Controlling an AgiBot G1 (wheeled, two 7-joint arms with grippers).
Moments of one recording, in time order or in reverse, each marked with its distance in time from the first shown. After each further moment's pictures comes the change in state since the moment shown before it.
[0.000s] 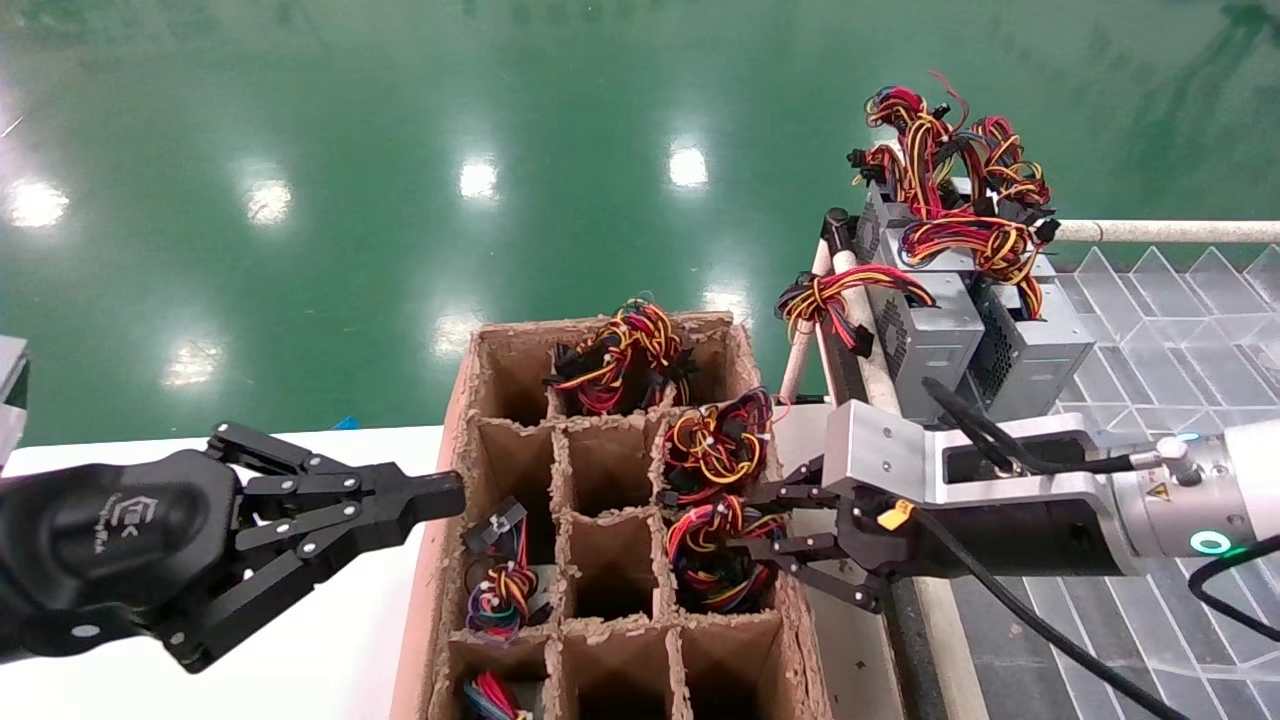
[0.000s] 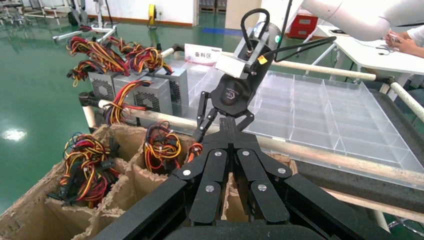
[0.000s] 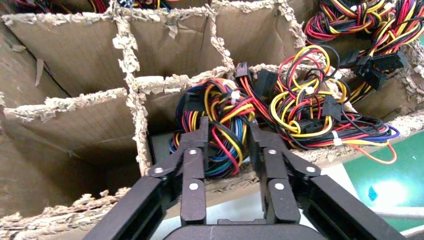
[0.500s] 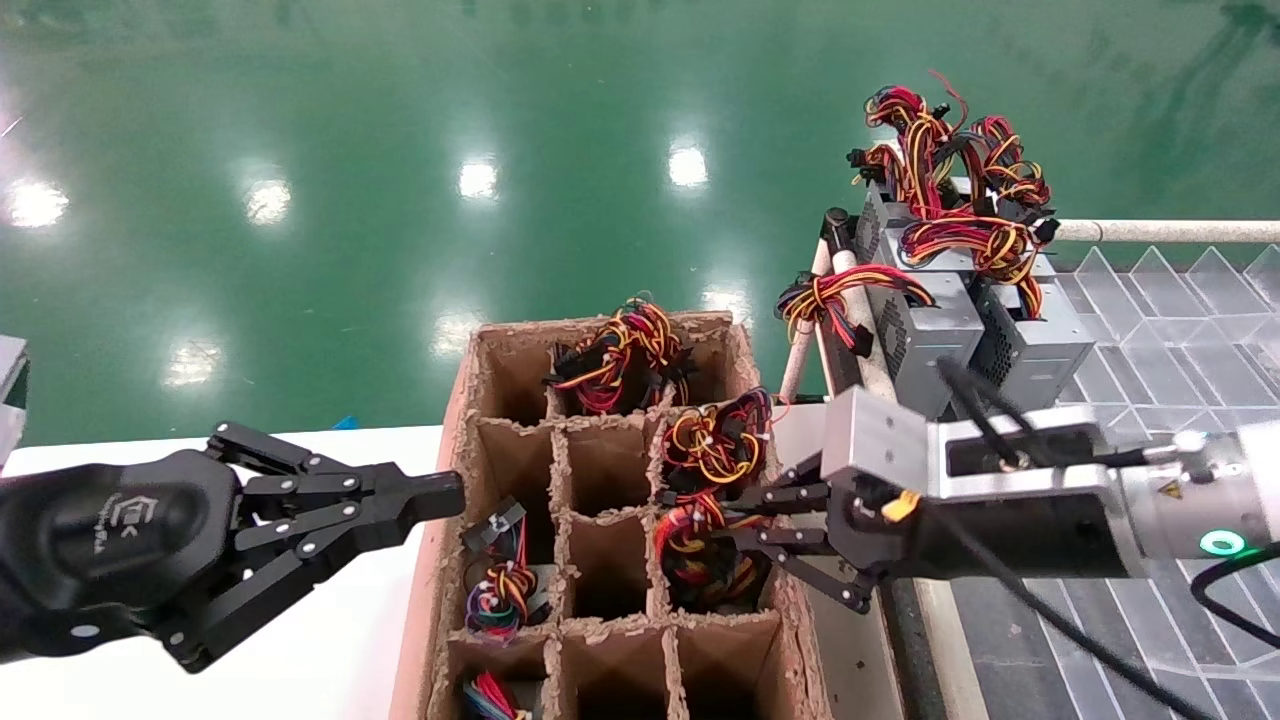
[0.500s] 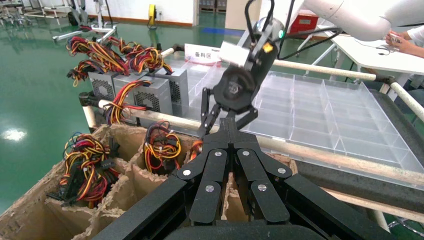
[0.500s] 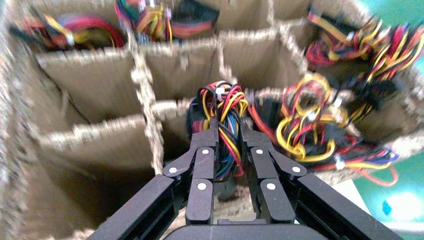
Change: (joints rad) left arm 0.000 0.000 0.000 0.000 0.000 0.000 0.000; right arm 0.004 0.019 0.036 0.019 0.083 -0.013 0.030
